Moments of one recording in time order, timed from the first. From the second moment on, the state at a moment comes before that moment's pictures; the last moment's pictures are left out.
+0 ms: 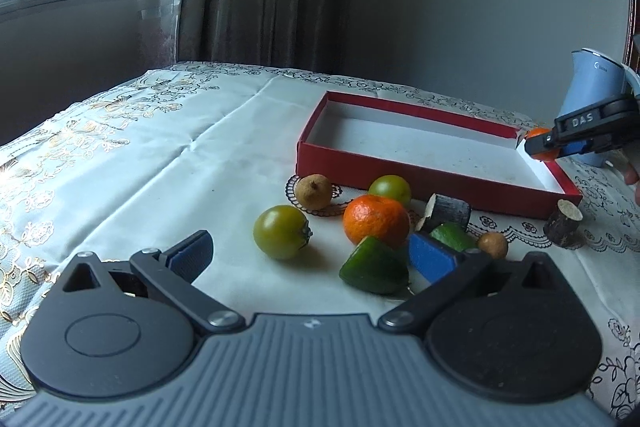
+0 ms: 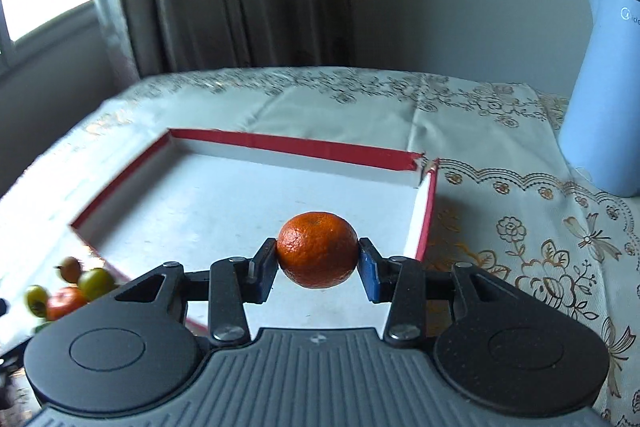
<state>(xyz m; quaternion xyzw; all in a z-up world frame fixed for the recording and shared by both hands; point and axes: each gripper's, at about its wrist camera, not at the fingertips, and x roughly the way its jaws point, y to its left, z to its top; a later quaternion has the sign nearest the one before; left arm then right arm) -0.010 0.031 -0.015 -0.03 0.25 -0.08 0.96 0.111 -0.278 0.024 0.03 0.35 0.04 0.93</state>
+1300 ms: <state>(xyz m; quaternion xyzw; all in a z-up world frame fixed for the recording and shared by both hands) -0.011 -0.002 -0.019 0.05 0.26 -0.18 0.95 -0.075 -0.285 -0.021 0.12 0.28 0.09 0.95</state>
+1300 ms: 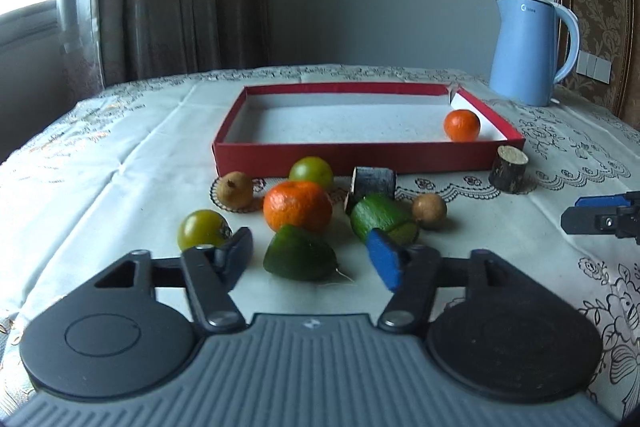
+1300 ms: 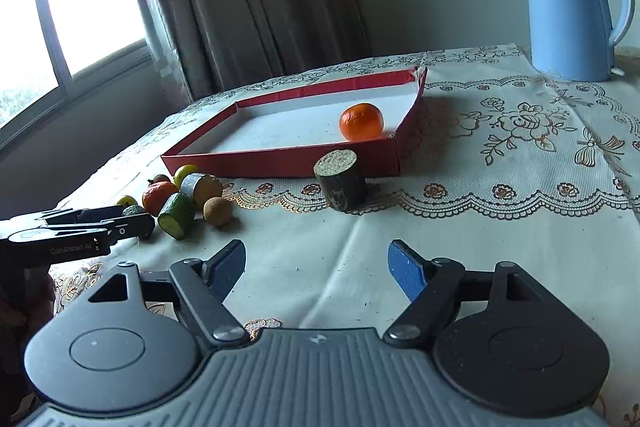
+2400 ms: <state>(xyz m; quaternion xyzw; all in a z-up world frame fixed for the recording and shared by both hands) -0.012 -0.018 0.013 0.04 0.23 -0.18 0.96 -0.073 -0.292 -0.023 0.14 0.28 0.09 0.94</state>
